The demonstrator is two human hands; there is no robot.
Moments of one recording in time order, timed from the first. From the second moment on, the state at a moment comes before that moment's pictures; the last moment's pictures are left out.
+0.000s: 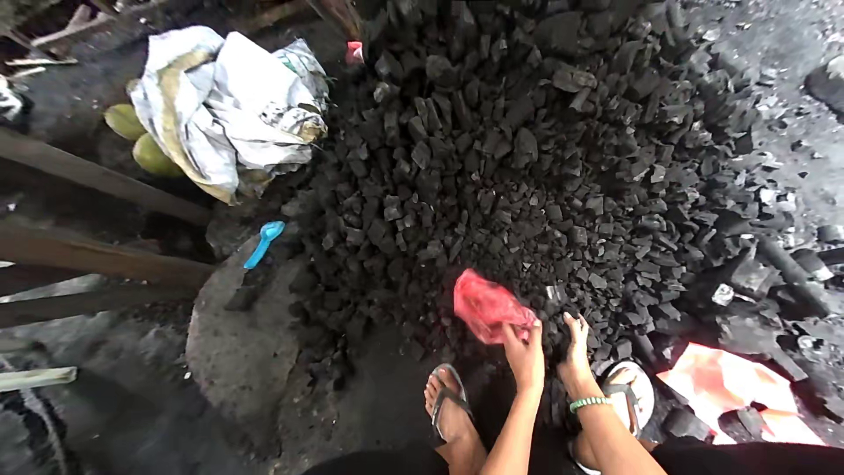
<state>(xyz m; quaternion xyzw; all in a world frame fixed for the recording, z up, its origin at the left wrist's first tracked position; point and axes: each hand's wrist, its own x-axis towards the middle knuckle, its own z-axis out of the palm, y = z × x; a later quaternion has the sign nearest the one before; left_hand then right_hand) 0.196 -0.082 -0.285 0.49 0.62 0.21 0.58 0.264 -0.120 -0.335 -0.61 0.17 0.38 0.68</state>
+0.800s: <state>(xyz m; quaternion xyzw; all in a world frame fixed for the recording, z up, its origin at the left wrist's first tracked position) 0.187 0.053 -0.159 0.73 0.53 0.12 0.40 0.303 -0.094 -0.257 -0.29 0.27 0.42 0.82</state>
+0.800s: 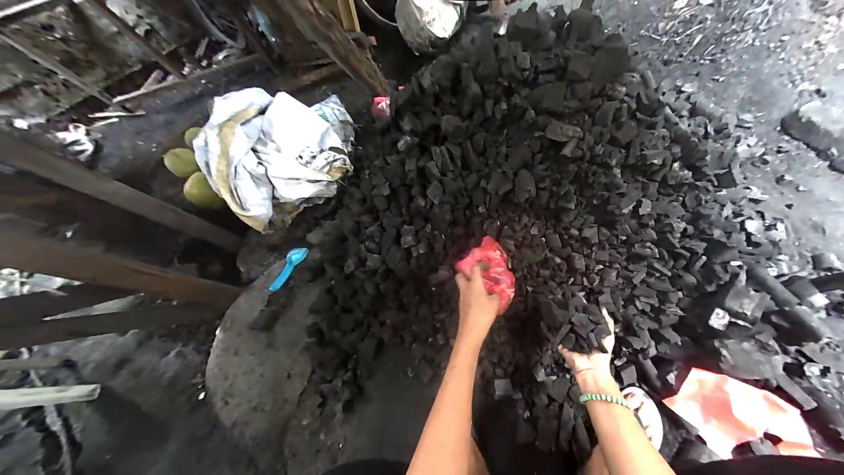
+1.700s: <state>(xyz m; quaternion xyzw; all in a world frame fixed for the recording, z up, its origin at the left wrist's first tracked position) 0.192 0.140 -0.193 0.72 0.40 0.06 0.57 0.422 -0.022 -0.185 -0.70 -0.20 0.43 0.53</state>
